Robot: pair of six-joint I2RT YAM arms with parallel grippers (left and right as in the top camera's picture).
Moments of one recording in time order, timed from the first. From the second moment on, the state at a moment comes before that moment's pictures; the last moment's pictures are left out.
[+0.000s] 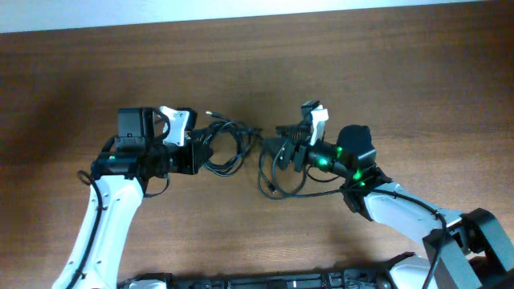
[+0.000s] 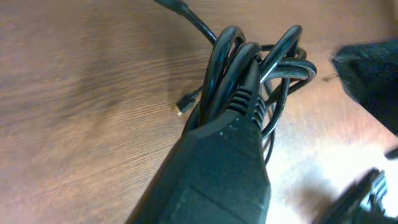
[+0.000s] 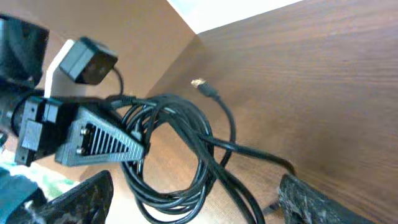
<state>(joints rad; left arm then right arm) -0.04 1.33 0.93 -0.70 0.60 0.02 0.39 1.46 0.47 0.78 -0.66 0.57</state>
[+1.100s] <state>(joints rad) -0.10 1.17 0.92 -0.53 0.27 -0.36 0.54 1.46 0.47 0.65 -0.27 0.92</state>
